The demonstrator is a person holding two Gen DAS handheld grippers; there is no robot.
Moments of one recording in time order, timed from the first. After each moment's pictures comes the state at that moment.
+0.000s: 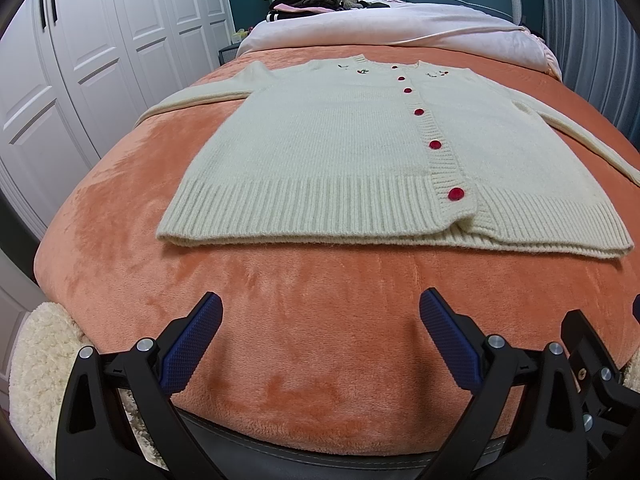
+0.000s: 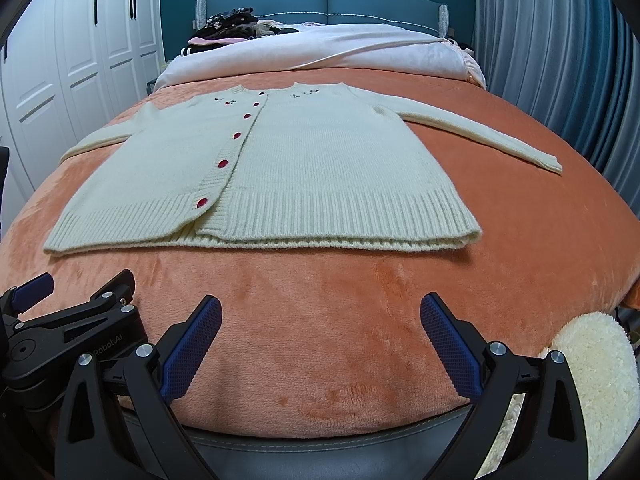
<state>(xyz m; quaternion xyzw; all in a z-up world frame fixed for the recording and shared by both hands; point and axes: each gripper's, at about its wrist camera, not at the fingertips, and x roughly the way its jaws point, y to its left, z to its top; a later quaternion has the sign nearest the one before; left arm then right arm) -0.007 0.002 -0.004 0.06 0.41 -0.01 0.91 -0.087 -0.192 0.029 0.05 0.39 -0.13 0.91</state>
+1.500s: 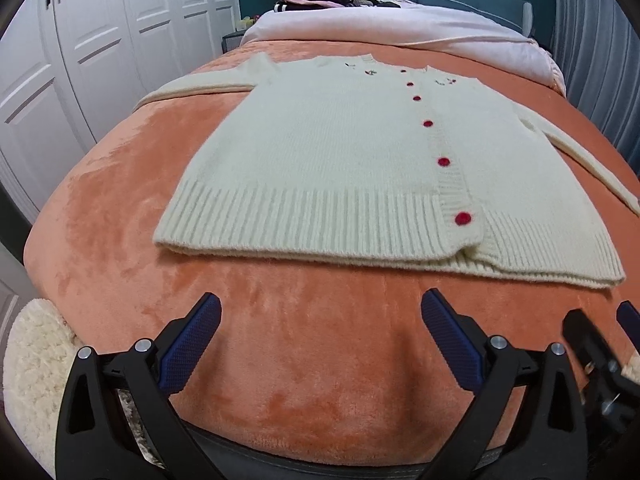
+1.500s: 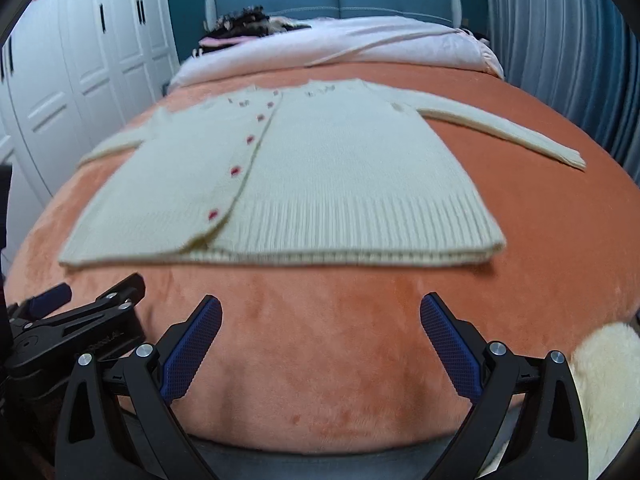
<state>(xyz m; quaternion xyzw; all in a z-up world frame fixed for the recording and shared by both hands) 0.013 0.017 0.008 0.01 0.43 -0.02 0.90 -0.074 -0.211 0.036 0.08 0.39 -0.09 0.91</state>
